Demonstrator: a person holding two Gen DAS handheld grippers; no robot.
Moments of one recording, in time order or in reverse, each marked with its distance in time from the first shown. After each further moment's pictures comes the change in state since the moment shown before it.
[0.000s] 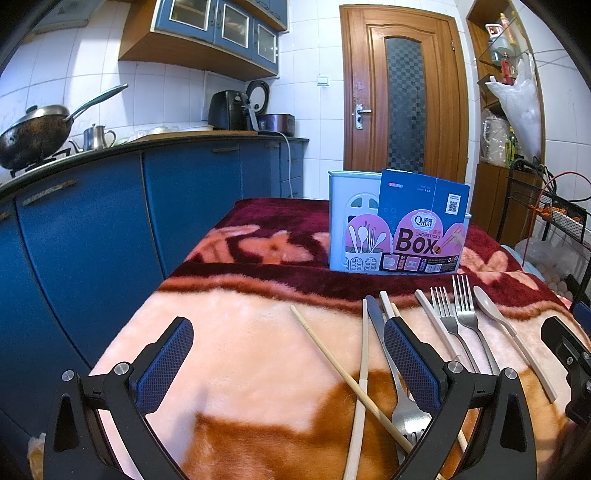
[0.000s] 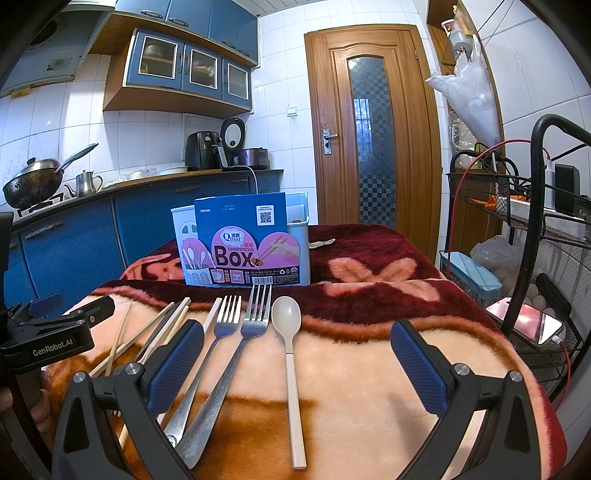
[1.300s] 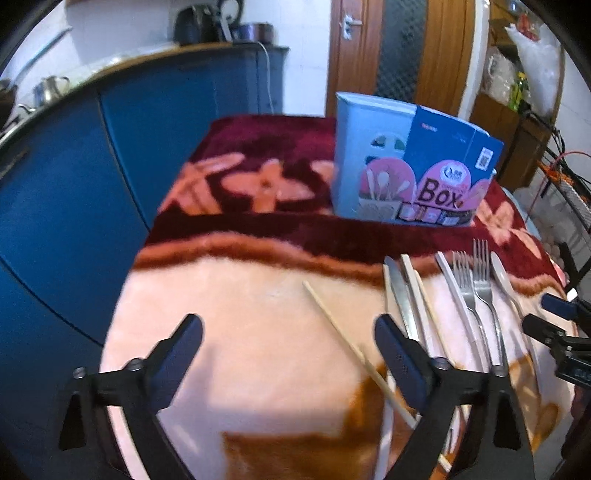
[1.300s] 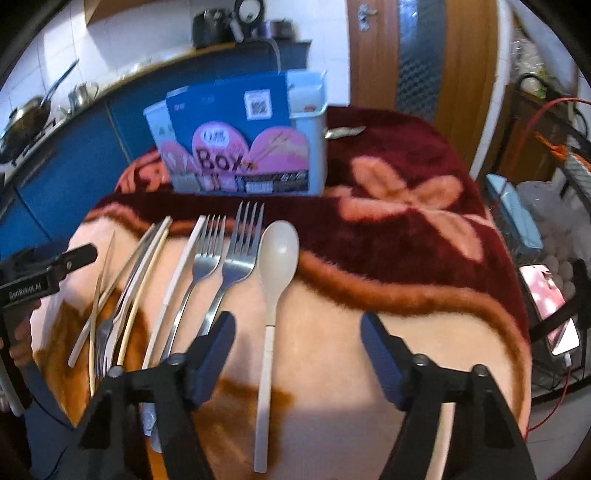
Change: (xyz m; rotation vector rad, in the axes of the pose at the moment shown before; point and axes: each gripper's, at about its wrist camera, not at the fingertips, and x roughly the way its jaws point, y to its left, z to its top) left arm 0.058 0.016 0.038 0.048 0.444 -0.100; right arm 0.081 -0.015 0.028 -0.071 0.613 0.121
